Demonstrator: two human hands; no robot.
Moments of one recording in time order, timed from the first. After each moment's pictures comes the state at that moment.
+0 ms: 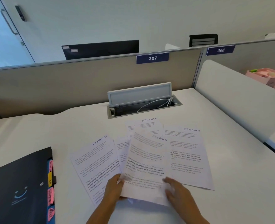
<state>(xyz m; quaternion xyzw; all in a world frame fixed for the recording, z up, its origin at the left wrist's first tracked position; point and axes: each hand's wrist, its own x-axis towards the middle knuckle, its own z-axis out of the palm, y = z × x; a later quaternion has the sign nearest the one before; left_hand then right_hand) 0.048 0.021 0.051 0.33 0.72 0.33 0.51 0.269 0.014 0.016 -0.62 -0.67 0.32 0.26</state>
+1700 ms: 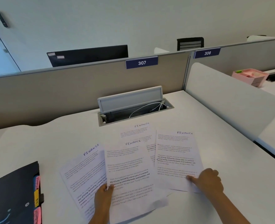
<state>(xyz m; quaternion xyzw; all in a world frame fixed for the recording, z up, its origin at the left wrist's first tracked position) 0.035 0.047 0.007 0.28 0.79 0.36 0.41 0.357 0.095 0.025 -0.88 -0.42 0.22 0.04</state>
